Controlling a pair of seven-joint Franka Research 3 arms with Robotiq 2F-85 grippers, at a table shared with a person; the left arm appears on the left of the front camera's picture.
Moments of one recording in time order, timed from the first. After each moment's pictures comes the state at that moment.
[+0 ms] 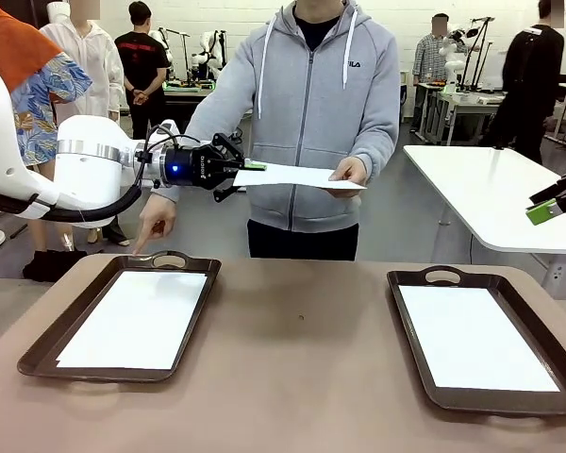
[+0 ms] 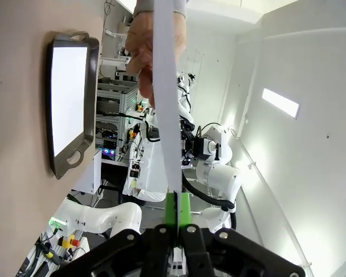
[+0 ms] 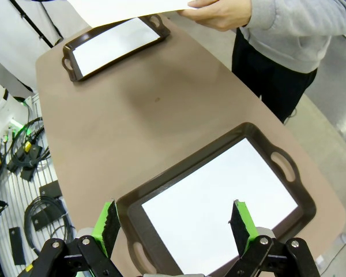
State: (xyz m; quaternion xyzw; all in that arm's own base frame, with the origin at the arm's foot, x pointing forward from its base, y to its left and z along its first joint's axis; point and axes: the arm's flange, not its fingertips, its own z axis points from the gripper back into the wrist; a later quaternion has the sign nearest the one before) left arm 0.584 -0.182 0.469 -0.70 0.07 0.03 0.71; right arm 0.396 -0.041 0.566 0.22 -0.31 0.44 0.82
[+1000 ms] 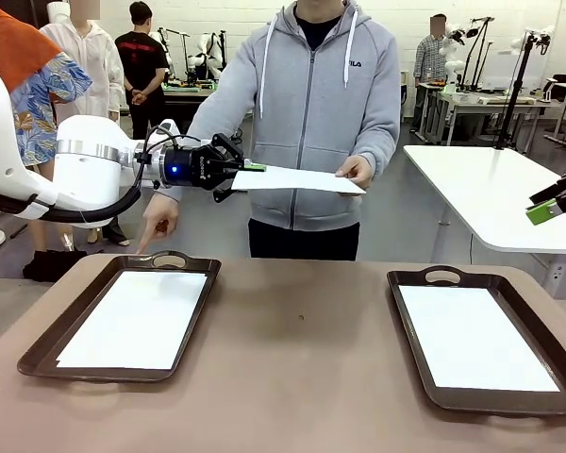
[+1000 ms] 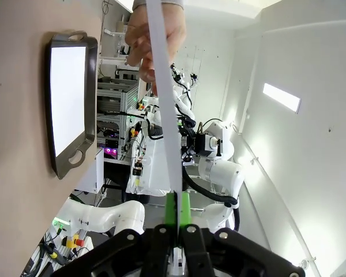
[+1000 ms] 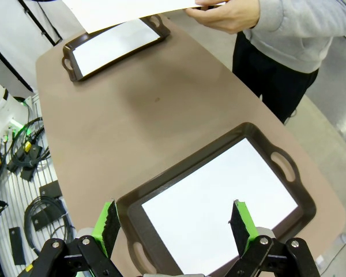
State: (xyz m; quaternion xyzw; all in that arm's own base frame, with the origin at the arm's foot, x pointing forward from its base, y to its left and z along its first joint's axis) left arm 0.583 -0.182 0.469 -0.70 0.07 0.02 0.71; right arm 0.396 -0.041 0.566 0.22 -0.31 0.44 0.82
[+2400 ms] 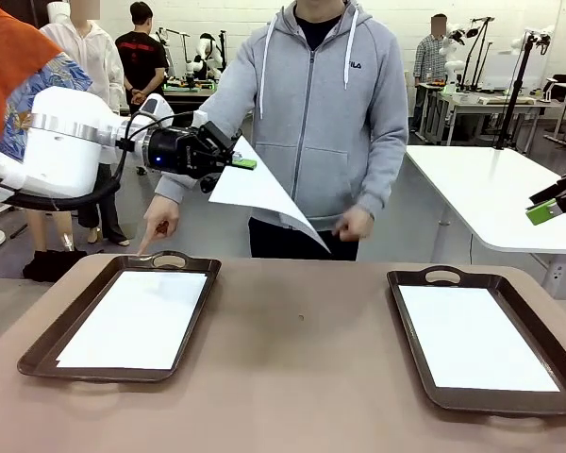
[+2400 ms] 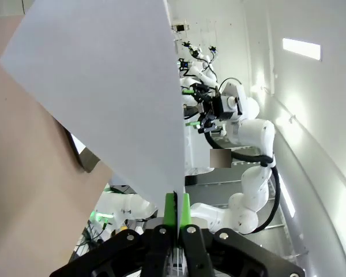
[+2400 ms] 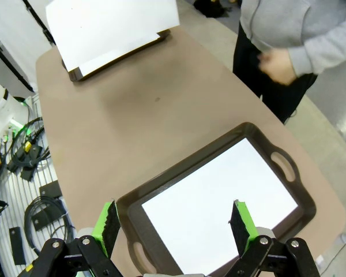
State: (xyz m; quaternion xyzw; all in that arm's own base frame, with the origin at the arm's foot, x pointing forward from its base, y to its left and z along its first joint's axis) left arm 0.550 -0.169 0.508 -0.66 0.00 -0.12 0.74; right arm 0.396 -0.041 0.566 0.22 -0.31 0.44 0.82
